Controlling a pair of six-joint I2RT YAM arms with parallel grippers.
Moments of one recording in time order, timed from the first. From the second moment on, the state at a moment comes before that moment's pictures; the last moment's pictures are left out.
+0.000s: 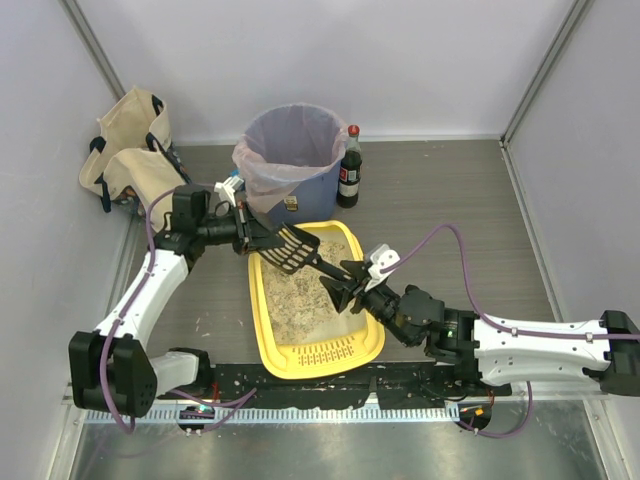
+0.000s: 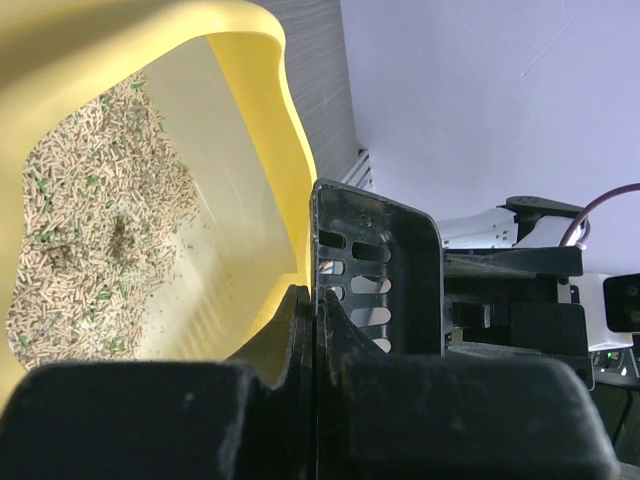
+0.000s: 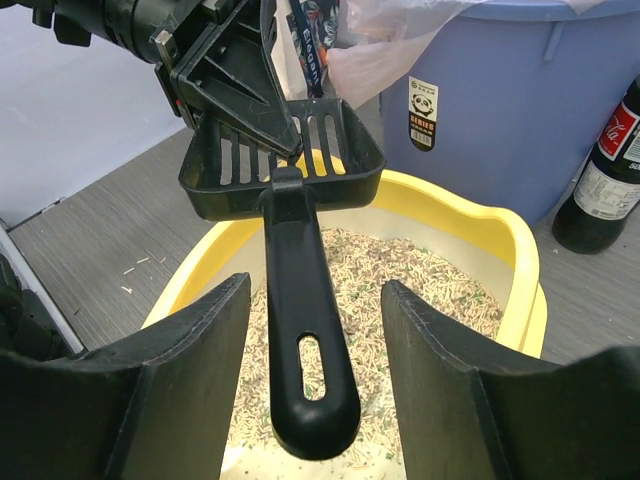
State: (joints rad) left arm -0.14 1.19 0.88 -0.29 1.01 -0.75; right arm 1.35 0.90 0.58 0.35 0.62 0.10
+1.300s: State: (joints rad) left arm -0.14 1.11 1.03 -0.58 0.65 -0.39; right arm 1.36 0.85 0.76 0.02 0.66 0.23
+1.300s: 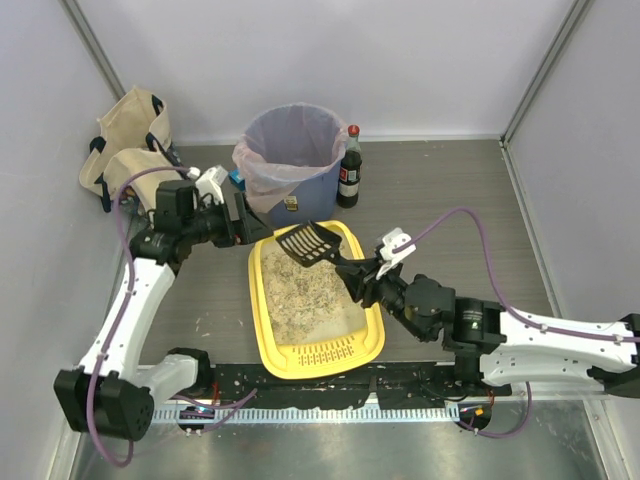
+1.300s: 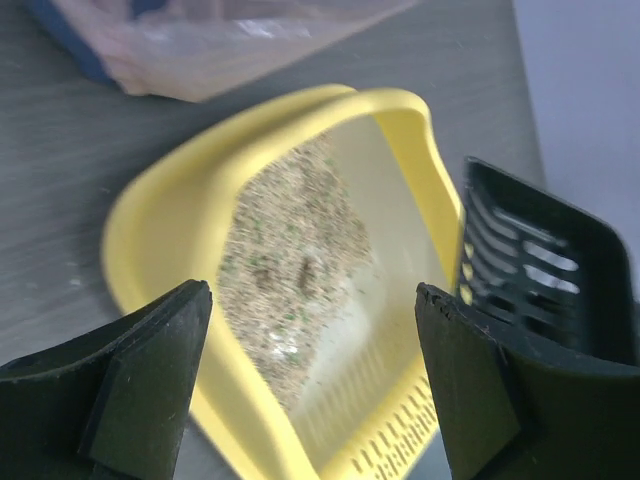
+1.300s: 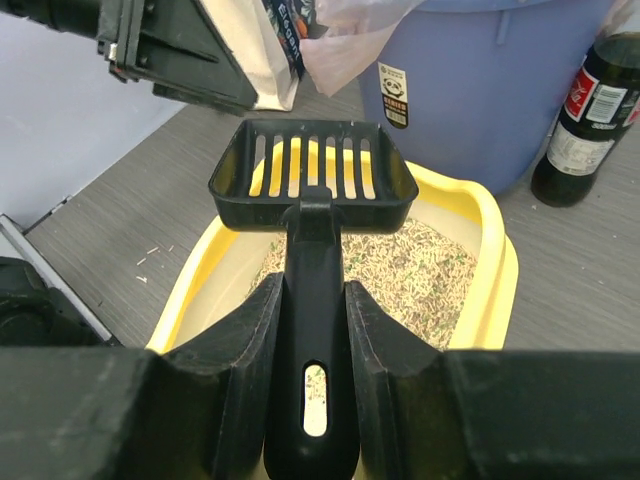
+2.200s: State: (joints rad) left arm -0.30 1.04 0.88 -0.57 0.26 -0.20; right arm 1.31 1.37 1.52 -1.23 0.33 0.68
